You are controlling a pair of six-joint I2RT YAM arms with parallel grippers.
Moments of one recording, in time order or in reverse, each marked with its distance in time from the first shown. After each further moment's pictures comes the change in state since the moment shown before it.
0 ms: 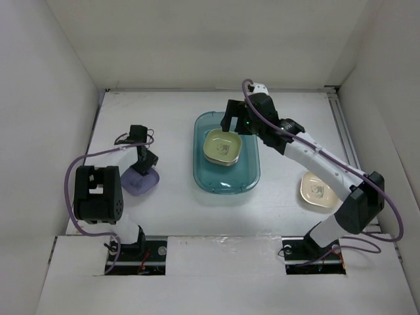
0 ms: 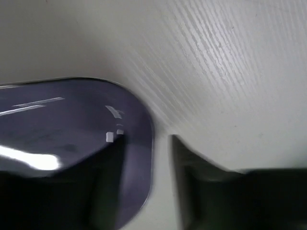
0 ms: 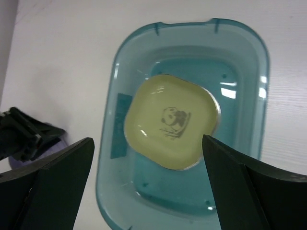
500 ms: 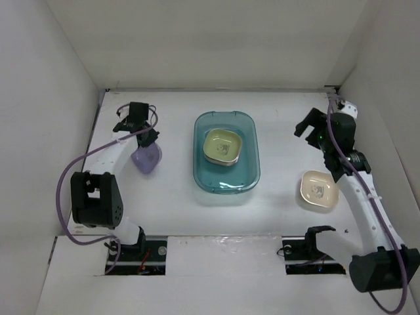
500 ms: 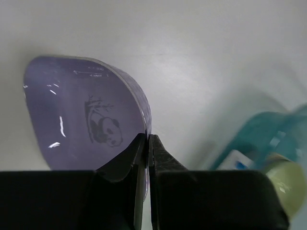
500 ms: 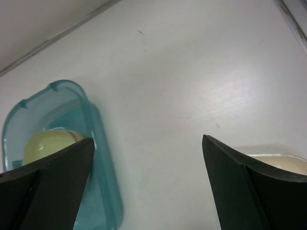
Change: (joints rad) left arm -0.058 -0.033 0.226 -0.016 -0.037 0.116; right arm -0.551 -0.520 -0.438 0.014 -0.064 -0.064
